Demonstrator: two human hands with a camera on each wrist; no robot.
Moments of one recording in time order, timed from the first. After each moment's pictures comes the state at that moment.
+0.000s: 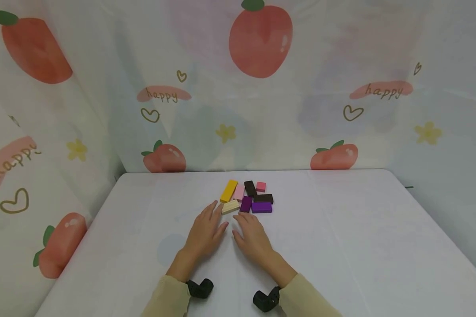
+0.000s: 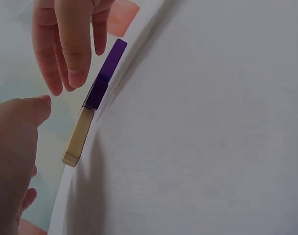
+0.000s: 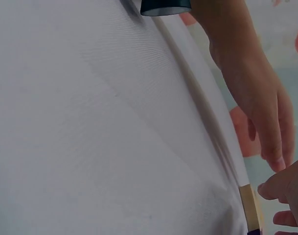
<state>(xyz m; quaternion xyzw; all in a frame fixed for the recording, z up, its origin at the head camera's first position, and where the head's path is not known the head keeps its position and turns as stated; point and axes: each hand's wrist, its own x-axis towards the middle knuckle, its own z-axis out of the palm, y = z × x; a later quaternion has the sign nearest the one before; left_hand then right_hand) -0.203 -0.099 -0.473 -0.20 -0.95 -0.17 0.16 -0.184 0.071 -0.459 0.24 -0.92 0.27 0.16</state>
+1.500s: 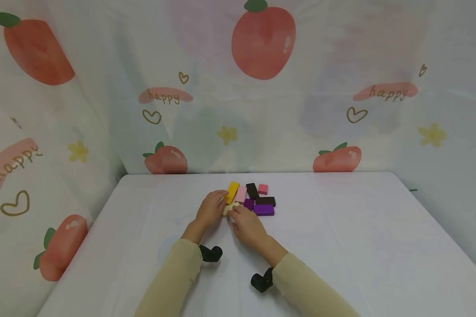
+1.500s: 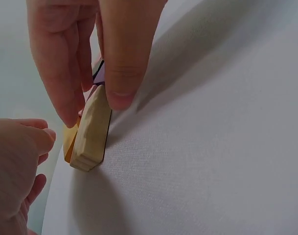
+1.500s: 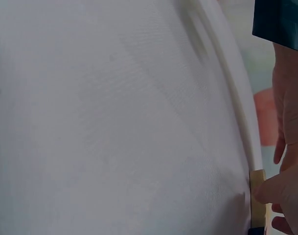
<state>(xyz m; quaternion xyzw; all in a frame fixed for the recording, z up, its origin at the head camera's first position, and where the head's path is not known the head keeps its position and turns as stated) -0.277 -0.089 -0.451 -0.14 -0.95 -0.29 0.05 -0.229 0.060 -0.454 0.30 -0.93 0.17 0.13</state>
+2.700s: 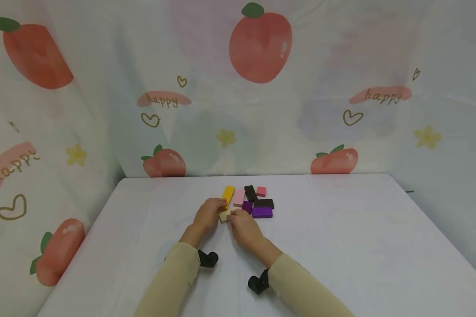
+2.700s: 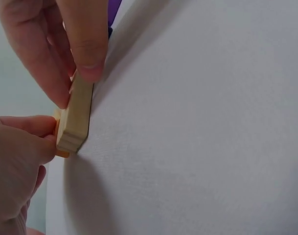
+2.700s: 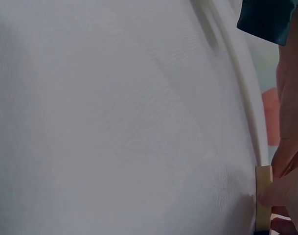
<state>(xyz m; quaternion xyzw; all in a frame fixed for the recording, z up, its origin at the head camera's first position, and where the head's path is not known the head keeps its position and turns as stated) -0.276 -0.094 -0.461 -0.19 -0.95 -0.23 0.06 -0.232 0.053 -0.462 0.28 -0.93 0.17 0.14</state>
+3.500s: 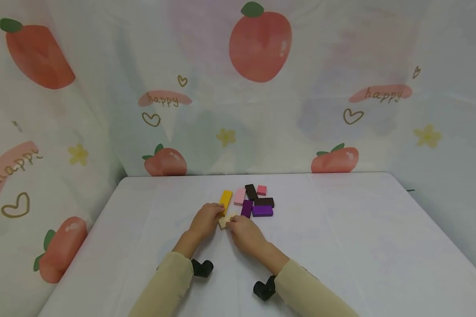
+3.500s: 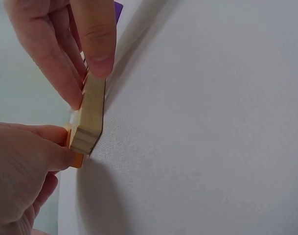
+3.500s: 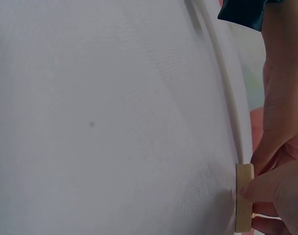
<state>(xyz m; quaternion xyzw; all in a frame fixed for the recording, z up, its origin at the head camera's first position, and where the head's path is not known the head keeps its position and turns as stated) -0.252 -0.100 -0.458 -0.19 -0.95 -0.22 0.06 -0.209 0.058 -0.449 0.32 -0.93 0.14 0.11</state>
